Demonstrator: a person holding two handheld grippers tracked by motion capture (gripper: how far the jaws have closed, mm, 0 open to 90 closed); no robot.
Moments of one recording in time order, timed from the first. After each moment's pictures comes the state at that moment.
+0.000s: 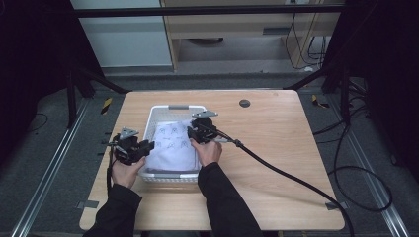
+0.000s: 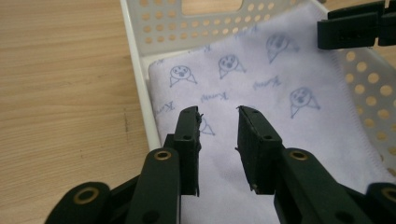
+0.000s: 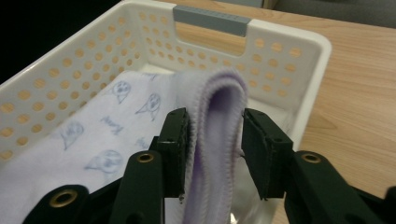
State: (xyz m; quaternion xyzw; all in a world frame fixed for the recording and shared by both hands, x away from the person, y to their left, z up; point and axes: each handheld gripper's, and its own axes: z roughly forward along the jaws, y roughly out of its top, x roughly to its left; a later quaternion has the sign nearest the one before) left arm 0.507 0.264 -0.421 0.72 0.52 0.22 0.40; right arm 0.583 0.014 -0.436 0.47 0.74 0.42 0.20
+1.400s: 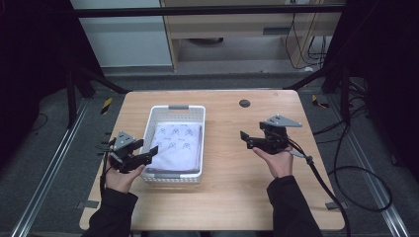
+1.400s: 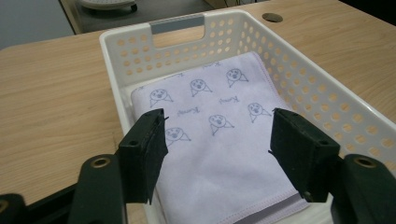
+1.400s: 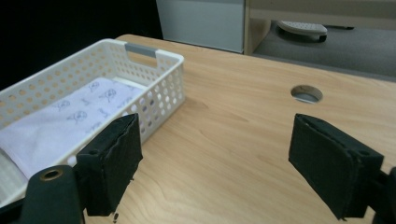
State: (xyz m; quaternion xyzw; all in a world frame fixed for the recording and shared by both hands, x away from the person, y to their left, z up) left arm 0.476 0.262 -0.406 0.74 0.45 0.24 0.43; right arm 0.514 -0.180 -0.398 0.44 0.71 0.49 0.23
